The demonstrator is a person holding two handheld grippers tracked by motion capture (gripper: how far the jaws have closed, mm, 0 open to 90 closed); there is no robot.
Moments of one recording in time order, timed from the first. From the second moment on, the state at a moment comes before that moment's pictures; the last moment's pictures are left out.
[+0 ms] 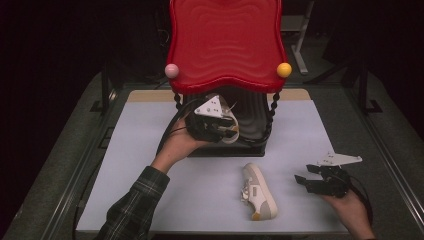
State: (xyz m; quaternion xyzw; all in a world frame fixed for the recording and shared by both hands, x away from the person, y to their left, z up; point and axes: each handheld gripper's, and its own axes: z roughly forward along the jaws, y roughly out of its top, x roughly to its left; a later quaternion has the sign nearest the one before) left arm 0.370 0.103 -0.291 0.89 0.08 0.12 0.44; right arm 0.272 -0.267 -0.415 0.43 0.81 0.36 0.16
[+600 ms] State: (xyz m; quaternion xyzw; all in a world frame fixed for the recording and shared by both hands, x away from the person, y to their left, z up) left arm 0.345 0.153 -0.322 0.85 0.19 0.13 0.46; right arm 0.336 -0.164 -0.356 0.29 0.83 0.46 0.13
